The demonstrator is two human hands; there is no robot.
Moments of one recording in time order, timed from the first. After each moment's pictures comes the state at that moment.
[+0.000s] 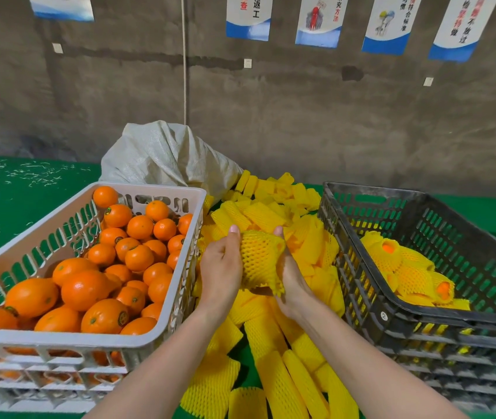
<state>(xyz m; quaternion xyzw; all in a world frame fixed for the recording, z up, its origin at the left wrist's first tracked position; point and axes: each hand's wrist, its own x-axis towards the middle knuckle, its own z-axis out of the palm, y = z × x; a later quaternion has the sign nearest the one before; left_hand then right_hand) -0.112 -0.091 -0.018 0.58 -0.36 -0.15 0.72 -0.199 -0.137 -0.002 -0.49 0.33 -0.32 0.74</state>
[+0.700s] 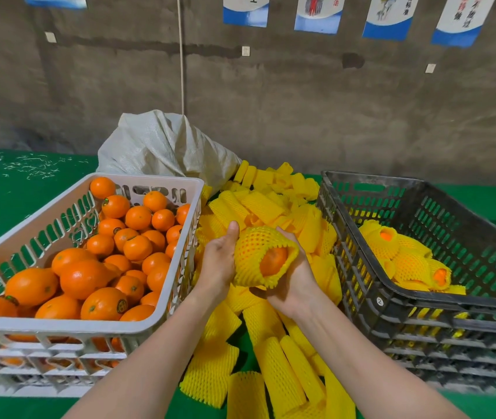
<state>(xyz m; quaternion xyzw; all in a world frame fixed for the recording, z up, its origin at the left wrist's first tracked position) -0.105 -0.096 -0.026 0.54 -0.33 -0.35 0.69 -0.218 -0.133 -0.014 -0.34 0.31 -0.30 0.83</state>
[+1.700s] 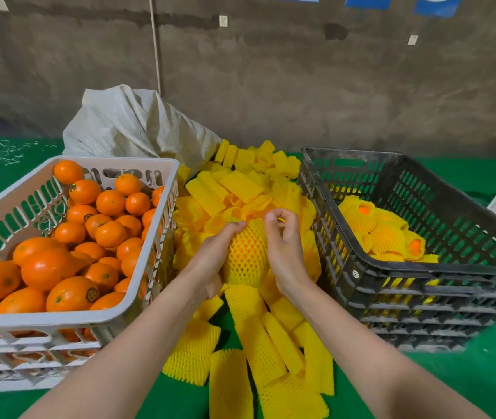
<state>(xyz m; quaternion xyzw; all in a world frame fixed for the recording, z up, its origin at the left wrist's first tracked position) -0.136 -0.090 -0.016 0.56 -0.24 -0.54 0.58 -0.242 -0.143 -0.031 -0.63 0.36 -0.48 0.49</state>
